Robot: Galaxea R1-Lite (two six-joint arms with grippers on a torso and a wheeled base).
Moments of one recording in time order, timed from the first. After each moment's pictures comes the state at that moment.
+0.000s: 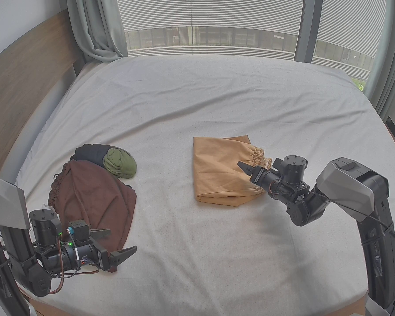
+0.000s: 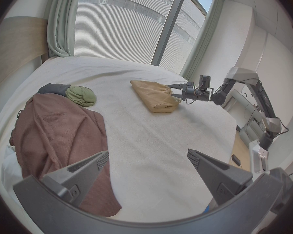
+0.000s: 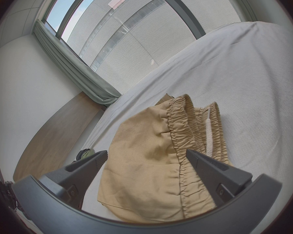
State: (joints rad) left arm -0.13 2.08 -0.04 -1.55 -0.48 0.07; right arm 0.30 2.60 -1.32 -1.12 0.15 0.61
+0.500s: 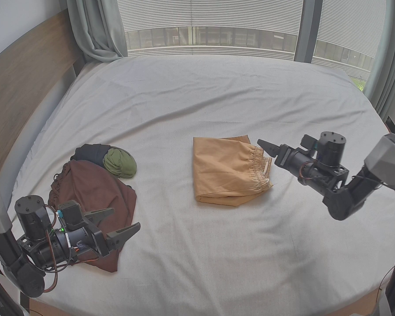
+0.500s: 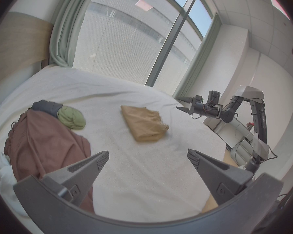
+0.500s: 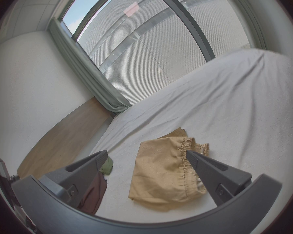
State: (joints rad) left arm -0.22 1.88 -0.08 -1.55 -0.48 -0.14; right arm 0.29 2.16 -0.92 -1.16 0.14 0.50
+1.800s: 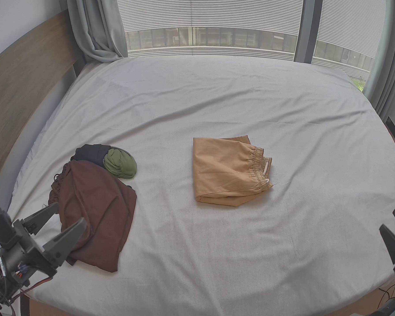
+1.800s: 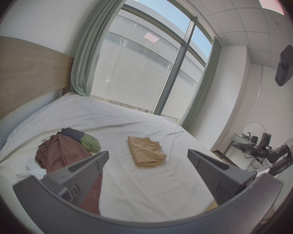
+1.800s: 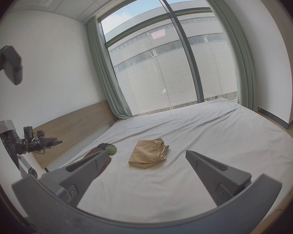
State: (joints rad) left arm -0.41 1.05 -0.02 -1.04 -0.09 -0.26; right arm 0.03 0.59 -0.02 -0.61 0.30 0.22
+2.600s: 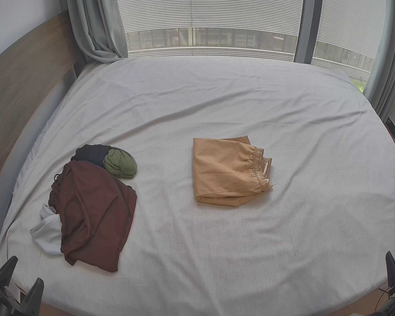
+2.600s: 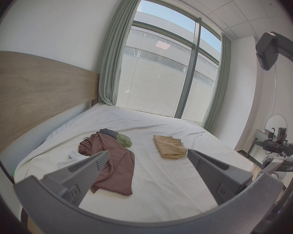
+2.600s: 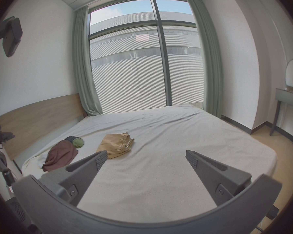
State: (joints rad) left arm -0.08 0.14 -0.02 -0.15 -0.16 -0.19; right arm 0.08 0.09 -0.02 -0.07 -0.09 0.12
